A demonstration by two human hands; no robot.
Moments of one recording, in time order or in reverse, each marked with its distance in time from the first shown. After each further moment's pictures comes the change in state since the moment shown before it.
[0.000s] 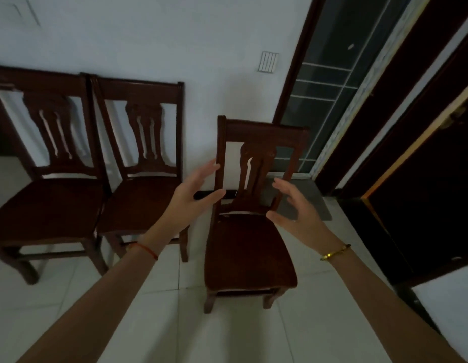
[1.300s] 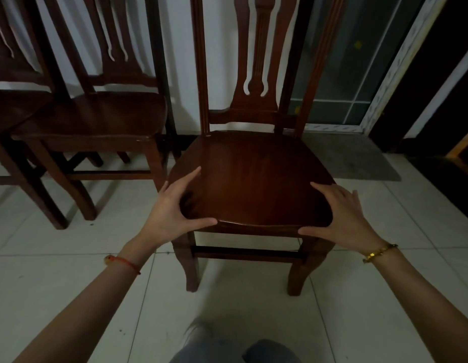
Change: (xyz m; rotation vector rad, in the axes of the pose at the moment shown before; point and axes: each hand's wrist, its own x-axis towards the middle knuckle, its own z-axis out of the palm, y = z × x) left_hand -0.150 -0.515 0.252 0.555 0.091 -0.038; right_hand -0.042 0.616 0.214 -0.447 -0.033 -0.033
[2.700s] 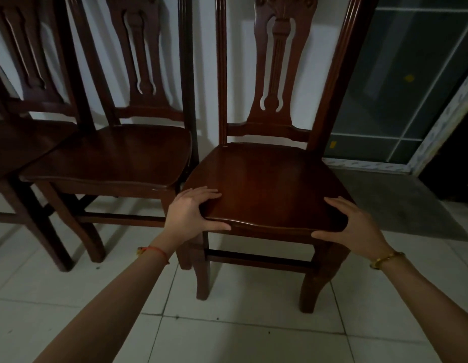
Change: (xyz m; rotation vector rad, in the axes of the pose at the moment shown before) left_hand 0.169 -0.106 -0.015 0.327 0.080 0.017; right_hand 0.219 0.003 0.032 0.247 0.051 -0.039
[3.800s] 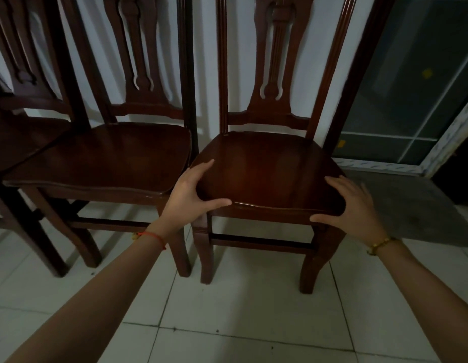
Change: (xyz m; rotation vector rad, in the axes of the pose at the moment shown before) left_hand 0.056 -0.020 0.002 -0.242 0.078 -0.087; right_hand 0.080 0.011 0.012 -0.194 0.075 -0.102
